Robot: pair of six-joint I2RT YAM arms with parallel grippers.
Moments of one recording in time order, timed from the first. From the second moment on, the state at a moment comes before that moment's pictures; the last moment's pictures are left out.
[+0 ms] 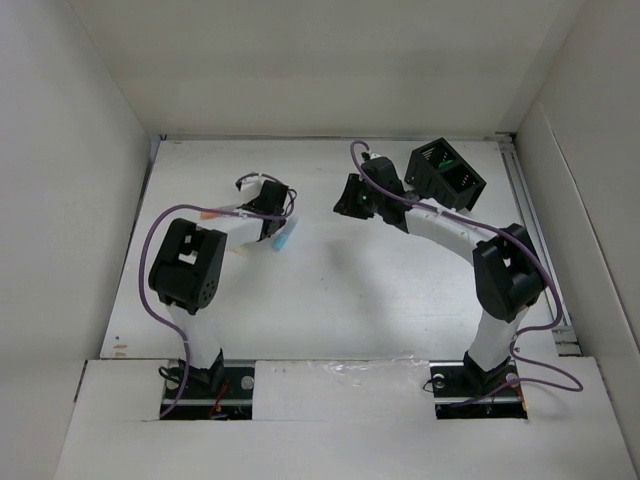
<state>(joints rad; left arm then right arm) -0.39 1.88 1.11 -0.14 -0.47 -0.80 0.56 1.81 1.32 -0.15 -0.08 0.65</state>
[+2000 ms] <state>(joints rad) -0.46 1.24 0.55 0.37 0.18 -0.55 0.51 1.72 1.29 -0.07 -0.50 0.68</state>
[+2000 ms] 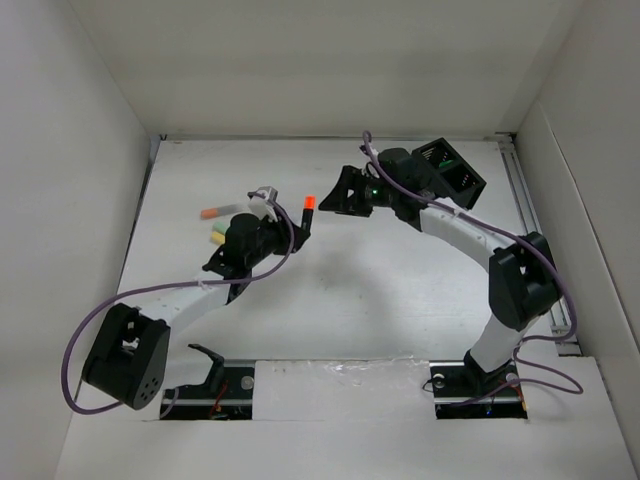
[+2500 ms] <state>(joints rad) -0.48 1.31 0.54 0.46 0.34 -0.50 0.55 1.82 1.34 -0.06 -0.55 0.68</state>
